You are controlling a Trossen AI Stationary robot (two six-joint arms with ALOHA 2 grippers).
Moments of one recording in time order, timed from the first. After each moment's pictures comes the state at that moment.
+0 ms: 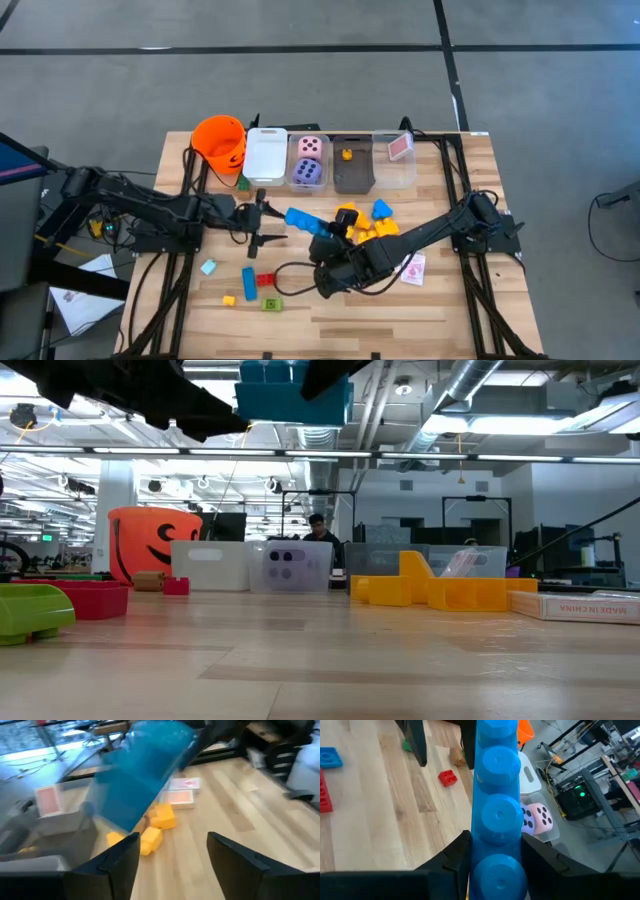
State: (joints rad) left arm -0.13 1.00 0.46 0.28 -0.15 0.15; right arm 0.44 2.01 1.83 -0.93 0.94 0.32
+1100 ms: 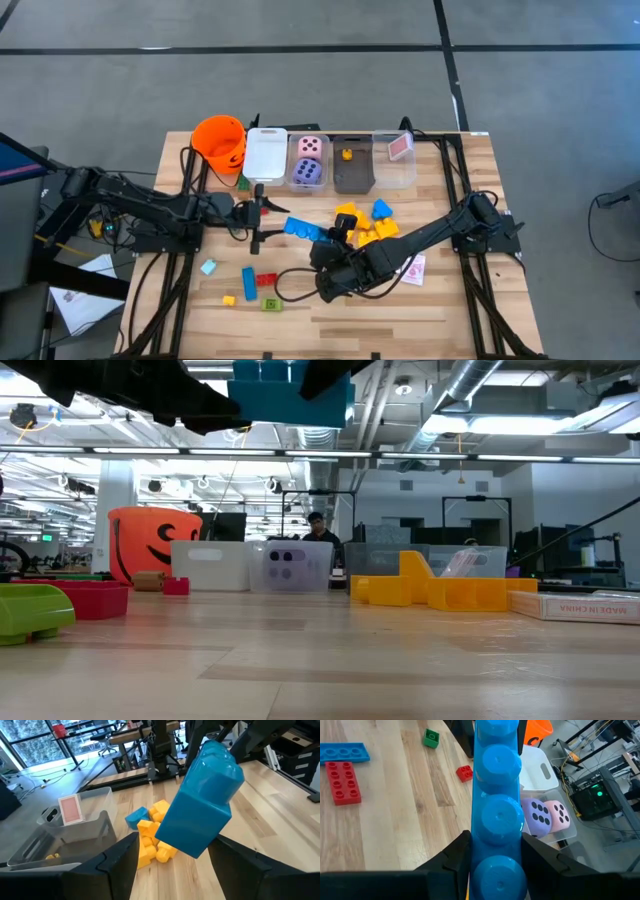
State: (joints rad) left arm -0.13 0.99 0.46 0.32 -0.19 0.21; right arm 0.44 2.01 1.83 -0.93 0.89 0.33
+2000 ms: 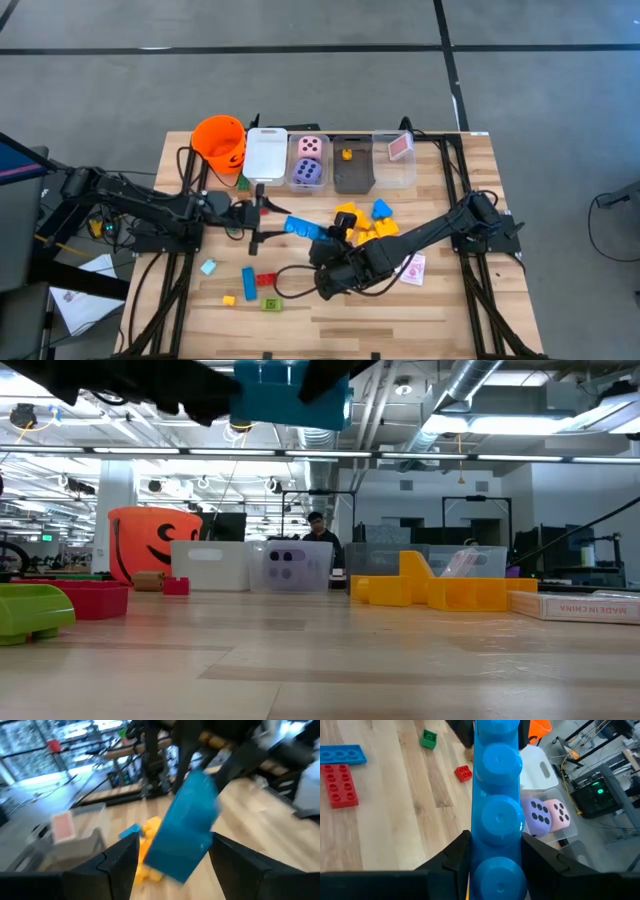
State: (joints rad) left arm -0.13 0.99 0.46 0.40 -0.13 0.20; right arm 0.43 2.01 1.83 -0.93 0.88 0.34
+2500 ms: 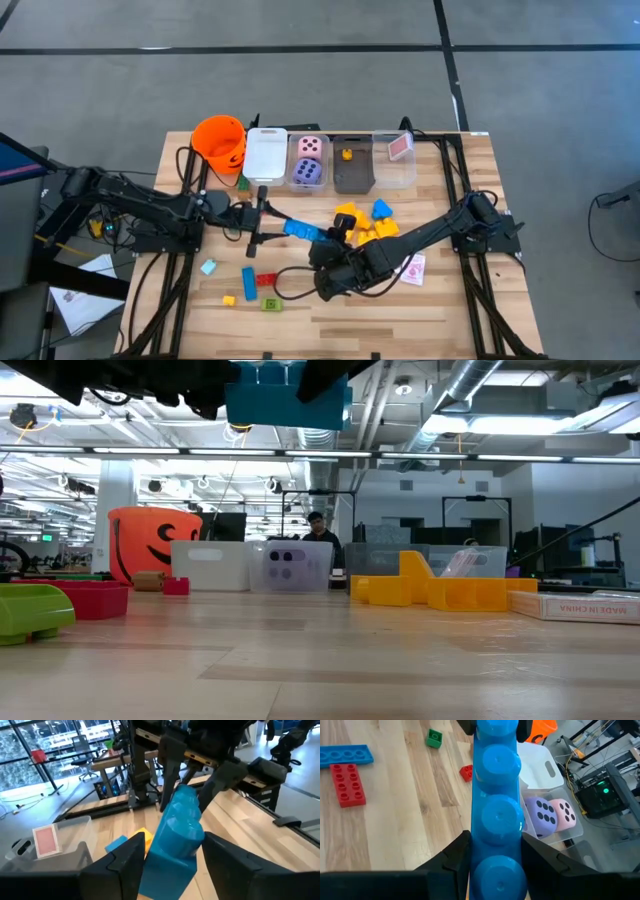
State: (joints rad) left arm -0.13 1.01 0.46 0.43 -0.05 0.20; right arm 0.43 2.01 1.83 -0.91 0.88 0.34
